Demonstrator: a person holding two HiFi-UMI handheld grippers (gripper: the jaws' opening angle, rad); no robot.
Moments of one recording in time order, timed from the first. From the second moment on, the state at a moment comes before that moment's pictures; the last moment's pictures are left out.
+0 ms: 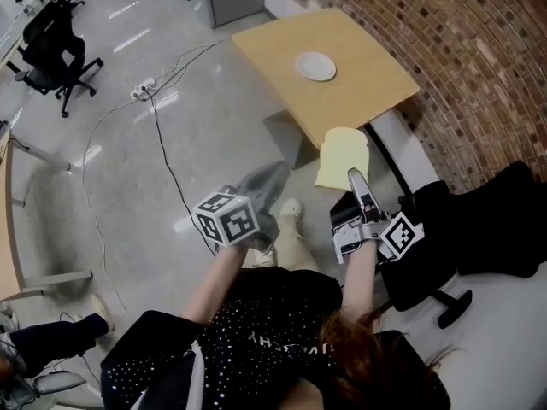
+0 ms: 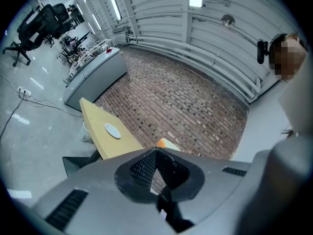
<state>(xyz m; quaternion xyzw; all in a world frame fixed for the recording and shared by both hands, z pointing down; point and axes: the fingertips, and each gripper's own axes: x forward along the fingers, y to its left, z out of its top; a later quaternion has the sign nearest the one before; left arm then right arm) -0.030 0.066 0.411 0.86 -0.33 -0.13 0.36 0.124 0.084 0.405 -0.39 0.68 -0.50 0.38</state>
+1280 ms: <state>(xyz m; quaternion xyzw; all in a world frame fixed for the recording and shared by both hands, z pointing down) 0.035 -0.170 0.418 0.86 -0.33 -0.11 0.36 0.172 -0.148 0.422 -0.37 0.66 -0.53 0.37</state>
